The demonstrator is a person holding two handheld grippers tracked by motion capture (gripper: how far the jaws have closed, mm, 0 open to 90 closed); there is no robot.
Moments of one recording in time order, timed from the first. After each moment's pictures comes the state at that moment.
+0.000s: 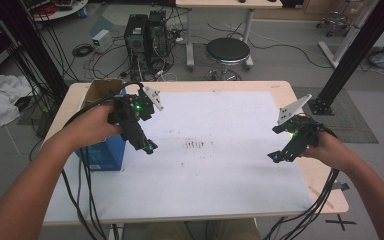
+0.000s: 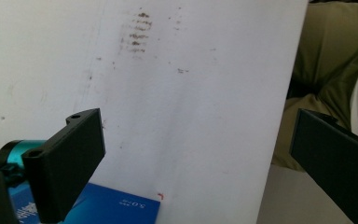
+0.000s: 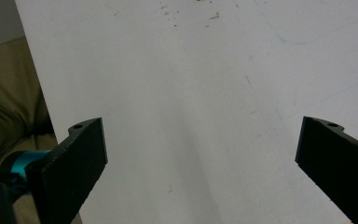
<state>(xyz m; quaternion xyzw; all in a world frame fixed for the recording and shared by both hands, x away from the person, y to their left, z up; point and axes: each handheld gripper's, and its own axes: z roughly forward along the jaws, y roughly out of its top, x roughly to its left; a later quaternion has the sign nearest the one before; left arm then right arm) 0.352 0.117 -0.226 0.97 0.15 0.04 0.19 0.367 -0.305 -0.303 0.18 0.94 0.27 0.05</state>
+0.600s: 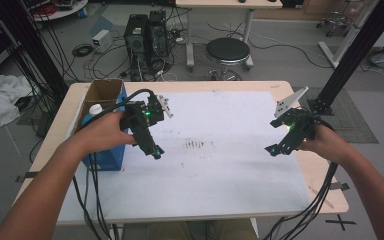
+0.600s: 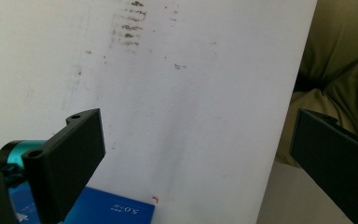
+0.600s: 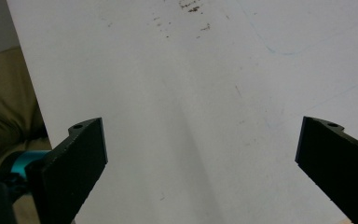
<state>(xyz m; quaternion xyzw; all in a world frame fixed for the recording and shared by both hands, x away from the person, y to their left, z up) 0.351 0.101 -0.242 0.98 0.14 0.03 0.16 0.379 -0.297 -0.292 0.18 0.94 0.27 0.05</state>
